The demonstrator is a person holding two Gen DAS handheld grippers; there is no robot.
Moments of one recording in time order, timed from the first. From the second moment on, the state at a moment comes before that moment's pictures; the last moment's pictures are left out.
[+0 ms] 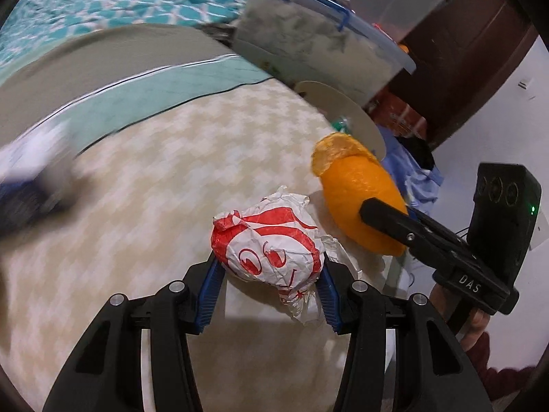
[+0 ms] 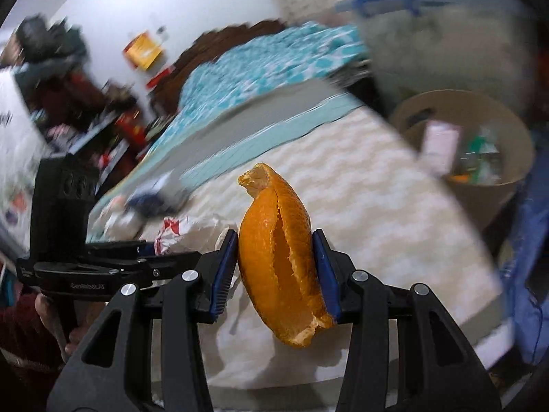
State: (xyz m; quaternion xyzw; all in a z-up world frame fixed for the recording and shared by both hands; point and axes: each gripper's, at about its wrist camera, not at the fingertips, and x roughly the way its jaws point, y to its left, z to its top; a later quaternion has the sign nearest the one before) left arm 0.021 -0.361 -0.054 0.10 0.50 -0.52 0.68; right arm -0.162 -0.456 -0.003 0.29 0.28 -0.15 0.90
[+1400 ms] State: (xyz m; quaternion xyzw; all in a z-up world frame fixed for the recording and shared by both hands) left arm 0.051 -0.214 -0.038 0.04 0.49 -0.43 0.76; right arm -0.024 -0.388 0.017 0.27 0.30 0.00 0.92
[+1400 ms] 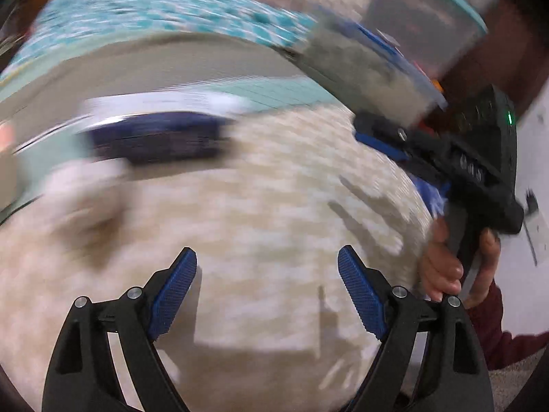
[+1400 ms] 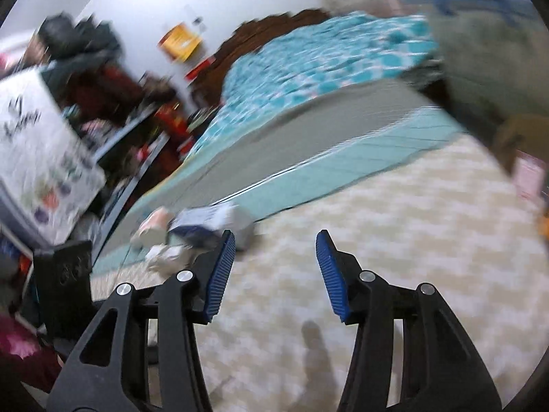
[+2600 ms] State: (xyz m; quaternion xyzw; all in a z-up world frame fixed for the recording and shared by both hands) left arm 0.073 -0.092 -0.051 -0.03 0.47 -0.31 0.83; right arm 0.064 -0.252 0.013 0.16 0.36 -0.03 0.92
